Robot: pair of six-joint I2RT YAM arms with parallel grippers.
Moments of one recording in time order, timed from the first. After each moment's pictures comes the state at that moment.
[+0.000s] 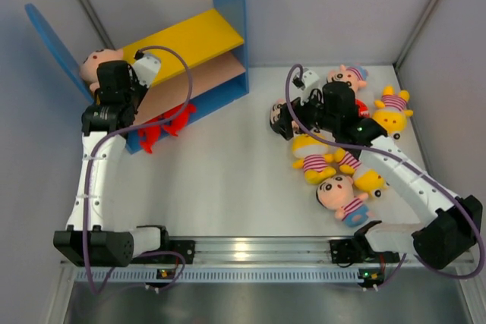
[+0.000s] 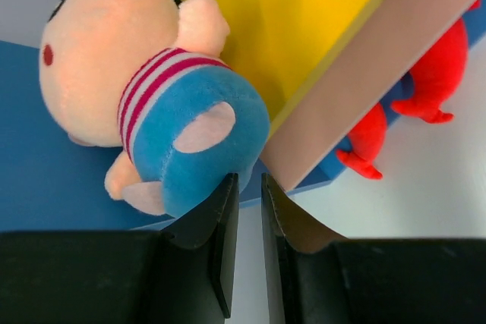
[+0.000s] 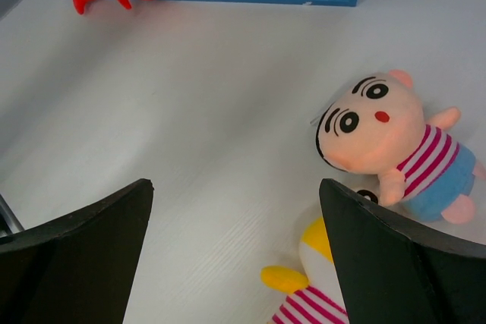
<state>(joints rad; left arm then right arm) -0.01 1.25 1.48 -0.75 -0.21 0.63 0.52 1.24 1.14 -0.32 -0.28 0.03</state>
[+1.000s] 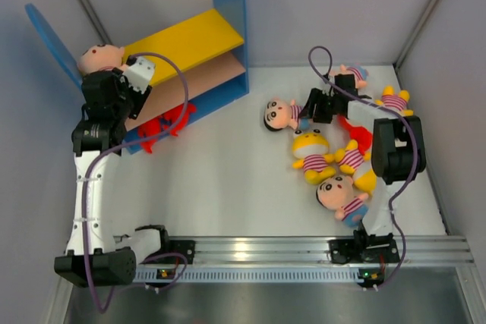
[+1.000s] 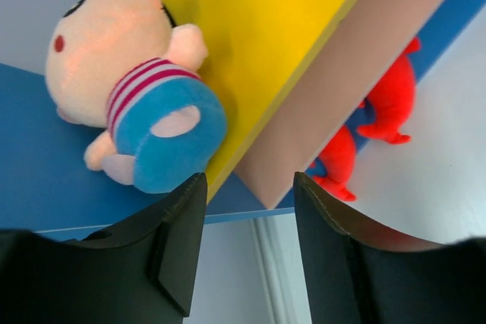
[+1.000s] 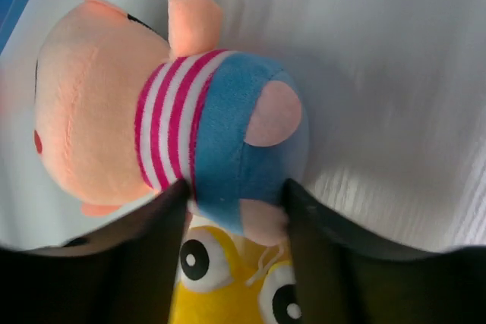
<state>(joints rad) 0.06 1.12 1.40 -0.66 -0.03 0.64 0.11 1.94 1.32 -0.25 -0.46 0.33</state>
